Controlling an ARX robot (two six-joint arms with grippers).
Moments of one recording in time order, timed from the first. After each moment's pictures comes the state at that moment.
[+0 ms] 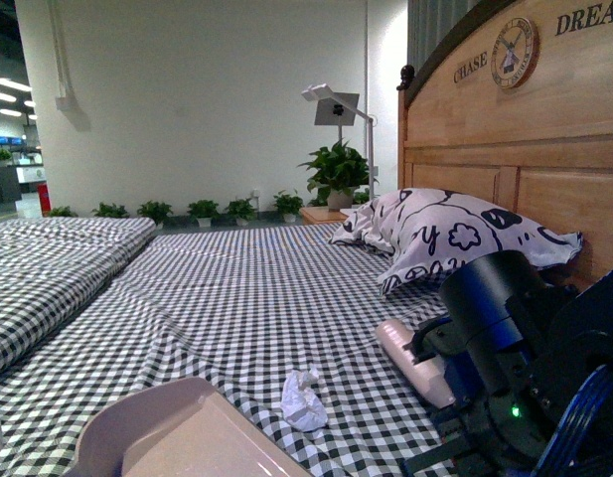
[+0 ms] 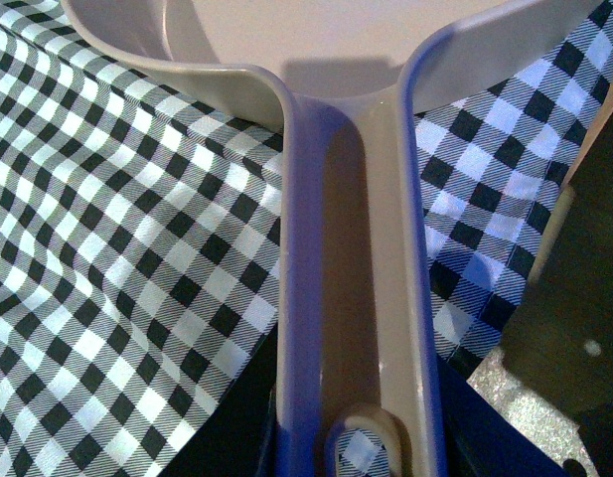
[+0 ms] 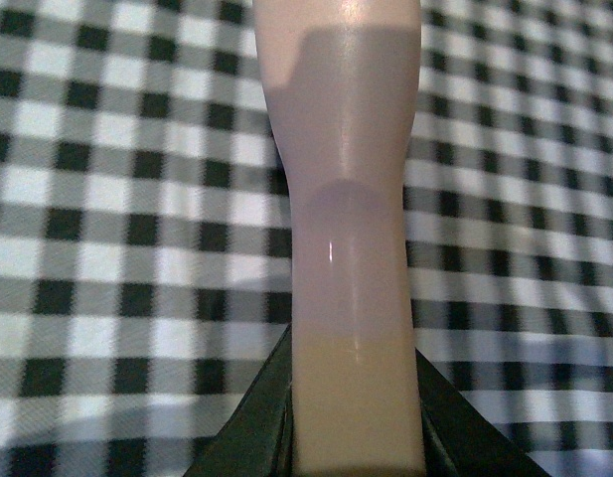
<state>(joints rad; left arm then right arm) 0.14 1.59 0.80 -0.14 0.46 1.04 0.46 1.98 1.15 0.09 0.34 -0.09</state>
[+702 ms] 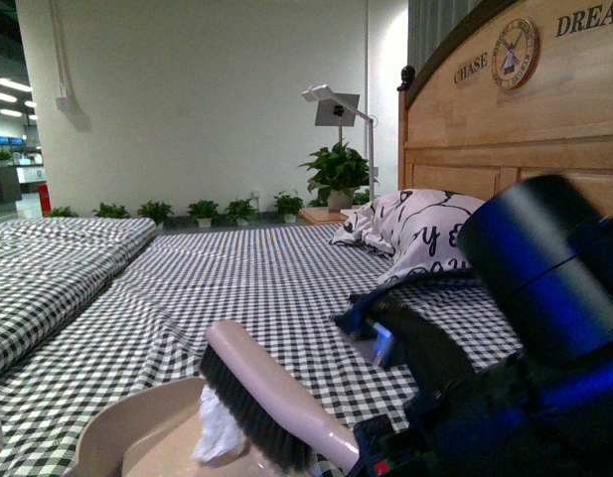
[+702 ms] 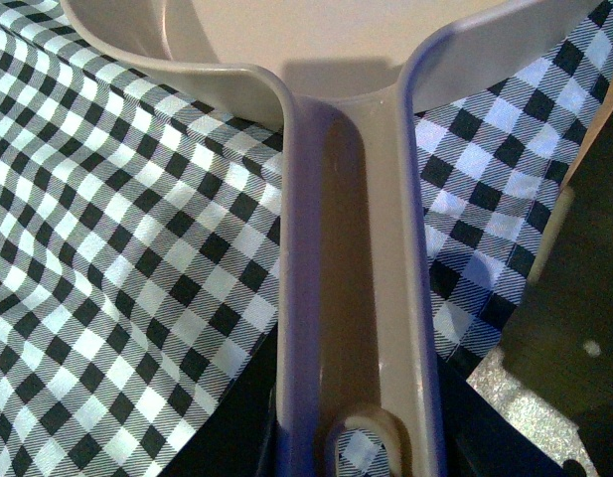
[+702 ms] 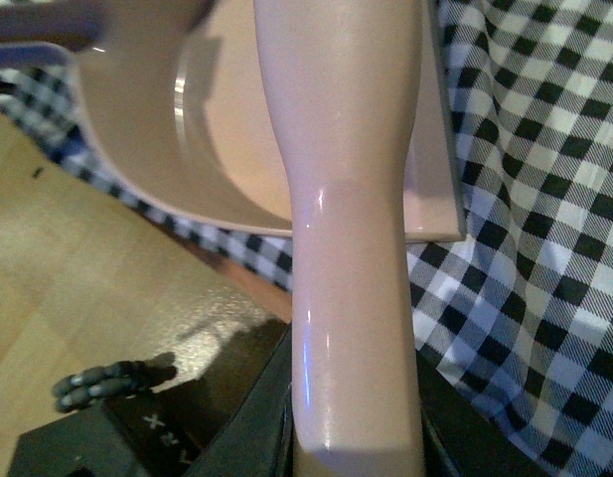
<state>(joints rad) 0.14 1.59 0.80 -0.14 0.46 1.04 0.53 1.65 0.99 -0.06 -0.37 -0.06</state>
